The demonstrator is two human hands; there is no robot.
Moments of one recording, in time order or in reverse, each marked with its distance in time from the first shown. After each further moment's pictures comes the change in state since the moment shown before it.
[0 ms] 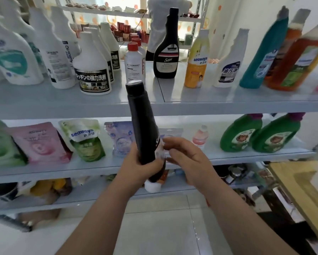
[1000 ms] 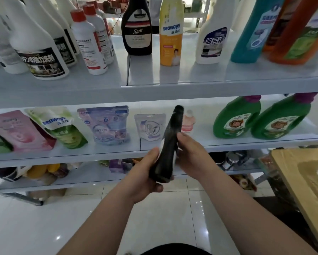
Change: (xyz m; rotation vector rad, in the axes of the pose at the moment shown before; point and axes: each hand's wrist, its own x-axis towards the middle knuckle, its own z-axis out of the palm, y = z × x) left_hand 0.019 -0.046 0.125 -0.335 -0.123 -0.568; right_hand 0.024 0.079 -0.124 0.664 0.008 0.461
